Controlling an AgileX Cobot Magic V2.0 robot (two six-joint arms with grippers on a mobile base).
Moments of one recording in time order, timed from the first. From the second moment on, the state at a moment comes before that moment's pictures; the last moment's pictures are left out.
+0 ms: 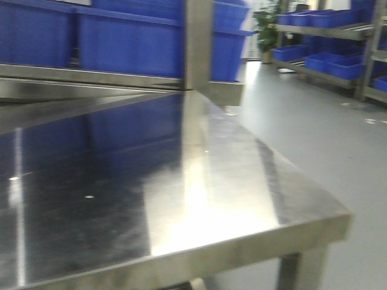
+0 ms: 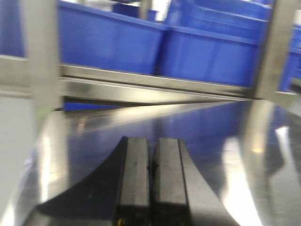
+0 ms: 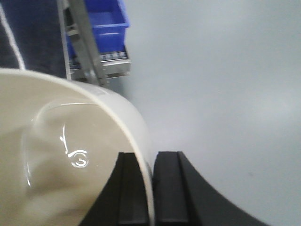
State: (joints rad) left arm 0.00 -0.01 0.01 -0.08 0.05 0.04; right arm 0.07 0.50 -0.73 0.00 0.94 0.08
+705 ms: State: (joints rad) left arm 0.00 -0.01 0.01 -0.08 0.05 0.04; right arm 0.07 0.50 -0.73 0.00 0.94 0.08
